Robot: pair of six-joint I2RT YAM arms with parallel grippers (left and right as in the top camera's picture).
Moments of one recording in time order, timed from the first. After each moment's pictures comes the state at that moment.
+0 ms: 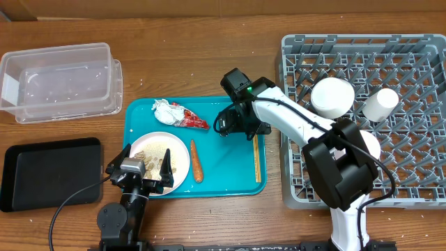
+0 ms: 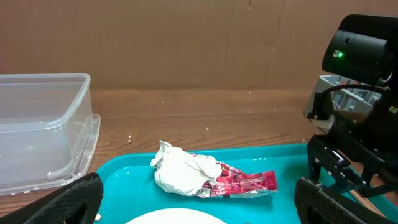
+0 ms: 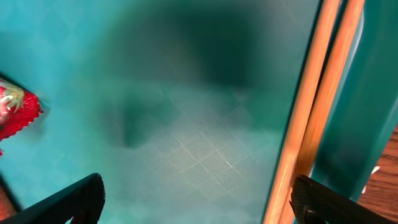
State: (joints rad) left arm 0.02 0.02 0.01 -0.06 0.18 -0.07; right arm 0.60 2.11 1.56 -0.93 -0.09 0.51
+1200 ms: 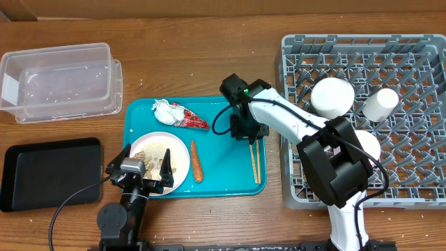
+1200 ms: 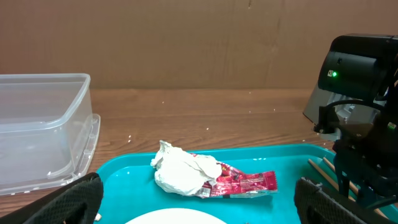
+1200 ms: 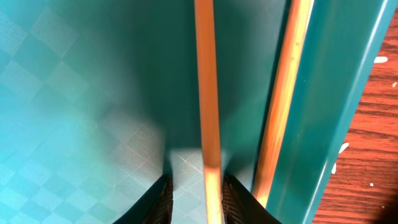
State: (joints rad) left arm 0.02 0.02 0.01 -0.06 0.18 -0.07; right arm 0.60 2.14 1.56 -0.99 0.00 0.56
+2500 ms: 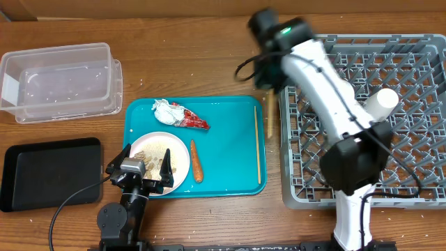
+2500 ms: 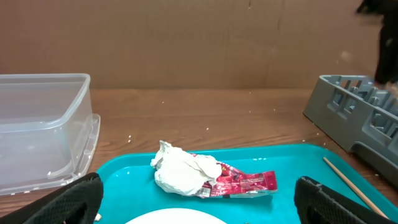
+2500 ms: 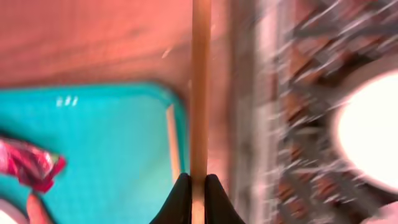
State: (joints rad) left arm 0.02 0.02 0.01 -0.06 0.18 -0.07; right arm 0.38 2.16 2.20 -1.45 0.09 0.43
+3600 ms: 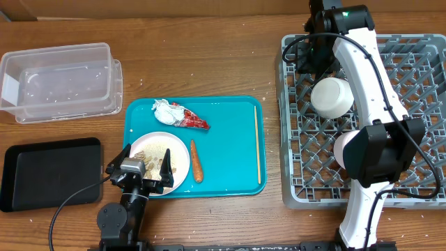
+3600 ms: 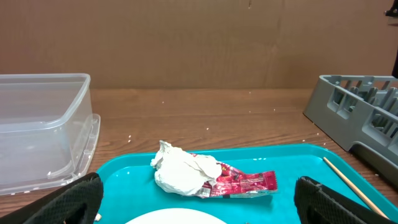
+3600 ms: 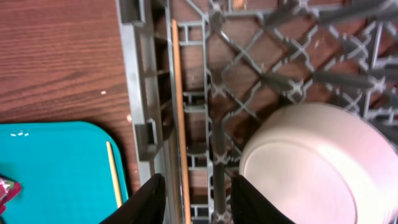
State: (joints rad) left arm 0.02 0.02 0.01 -0.06 0.18 -0.07; right arm 0.15 2.16 2.16 -1.38 -0.02 0.22
